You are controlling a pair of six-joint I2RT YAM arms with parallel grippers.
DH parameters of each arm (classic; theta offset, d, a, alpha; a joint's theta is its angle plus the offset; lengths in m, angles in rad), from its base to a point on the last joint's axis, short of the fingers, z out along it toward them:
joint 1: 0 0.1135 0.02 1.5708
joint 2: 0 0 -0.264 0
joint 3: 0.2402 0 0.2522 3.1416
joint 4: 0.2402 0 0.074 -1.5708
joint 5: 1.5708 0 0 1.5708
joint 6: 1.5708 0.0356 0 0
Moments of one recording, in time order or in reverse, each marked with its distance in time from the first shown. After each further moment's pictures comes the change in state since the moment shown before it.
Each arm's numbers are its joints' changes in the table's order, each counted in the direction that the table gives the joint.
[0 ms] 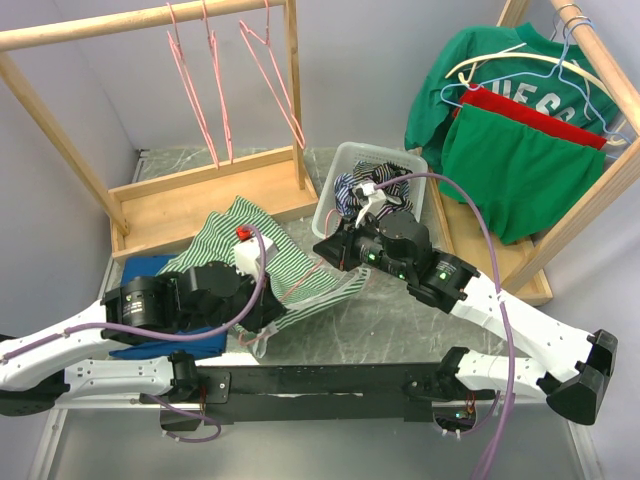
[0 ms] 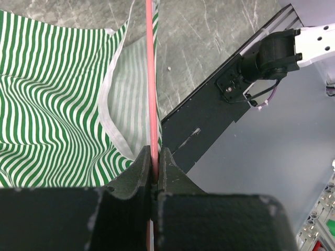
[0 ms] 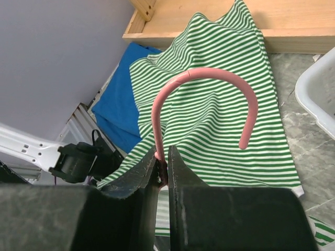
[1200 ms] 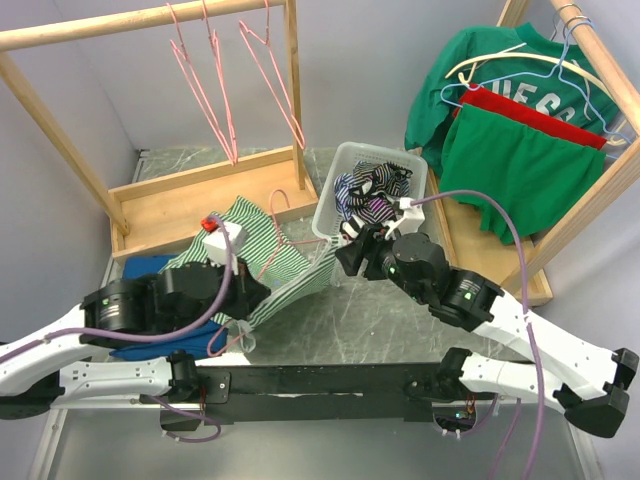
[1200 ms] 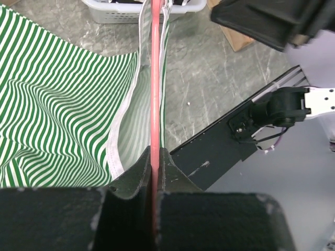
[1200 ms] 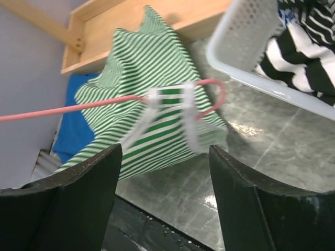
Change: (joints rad) left arm -0.003 0.051 0.021 0.026 -0.209 -0.072; right arm 0.074 0.159 -0.052 0.225 0.395 0.166
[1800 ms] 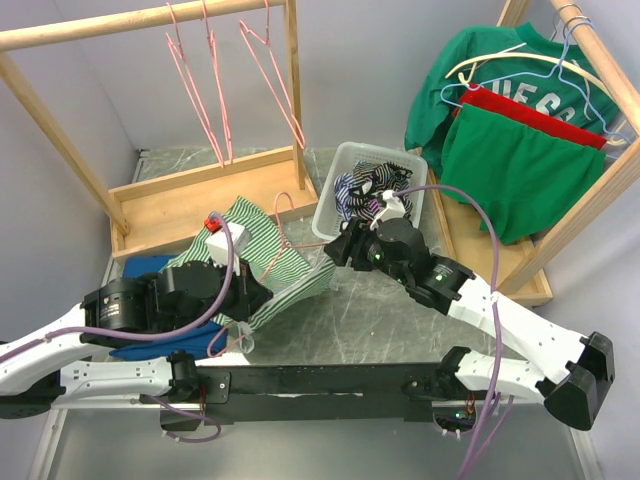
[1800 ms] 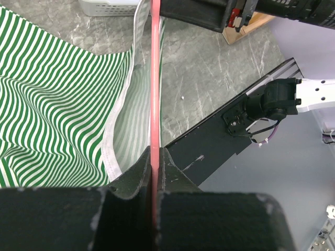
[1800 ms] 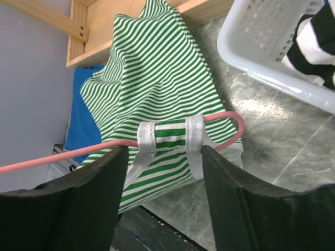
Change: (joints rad) left arm 0.000 0.002 0.014 0.012 0.038 -0.011; right arm -0.148 -0.145 -0.064 -0.166 -0.215 0.057
